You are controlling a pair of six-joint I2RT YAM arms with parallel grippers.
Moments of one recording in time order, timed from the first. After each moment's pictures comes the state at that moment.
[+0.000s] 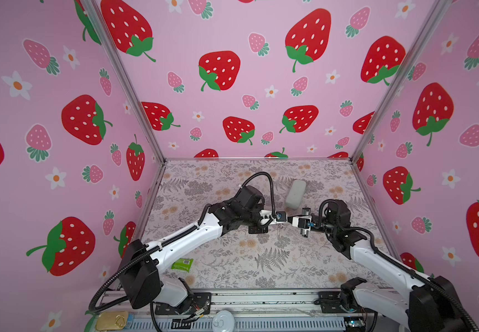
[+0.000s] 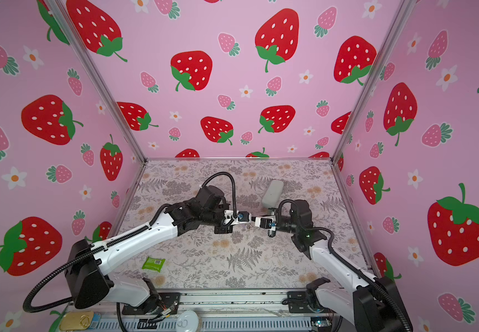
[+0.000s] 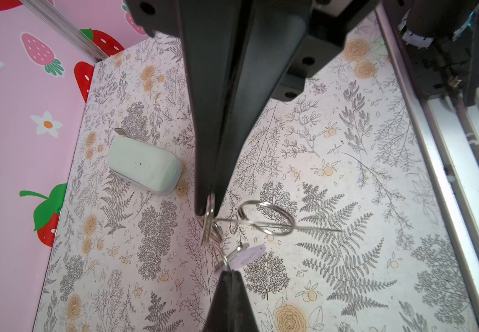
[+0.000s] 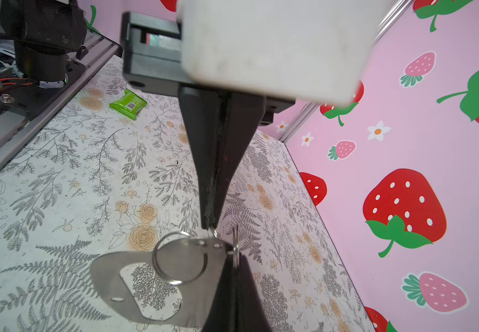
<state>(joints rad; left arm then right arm) -0.82 1.43 1.17 -0.51 0.29 0.82 0.49 1.08 0.50 0.32 -0.90 -0.82</state>
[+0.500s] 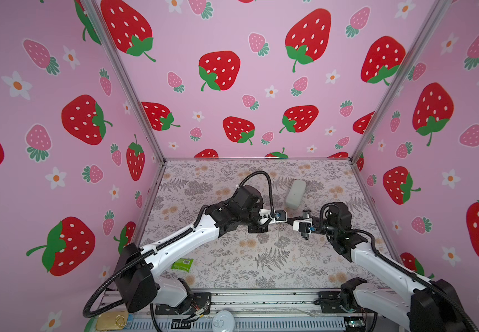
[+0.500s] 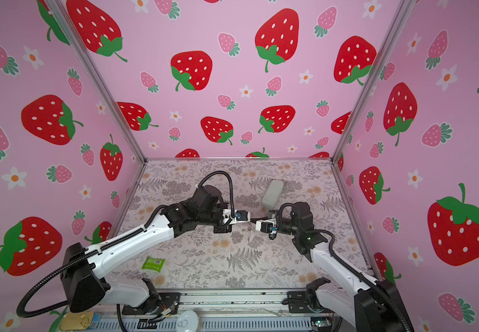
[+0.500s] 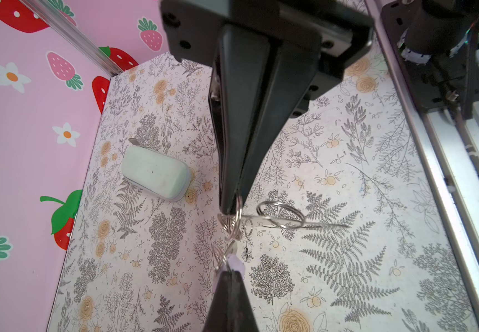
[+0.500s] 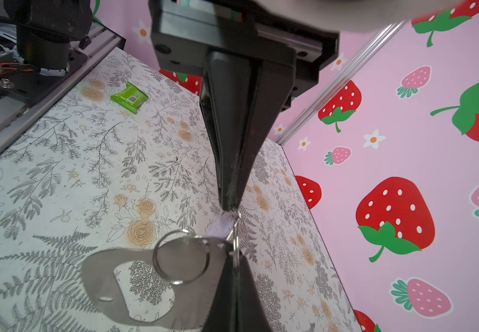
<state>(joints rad) -0.82 1.40 1.17 -0.49 0.30 0.81 0.49 1.05 0.48 0.33 -0.89 -0.88</state>
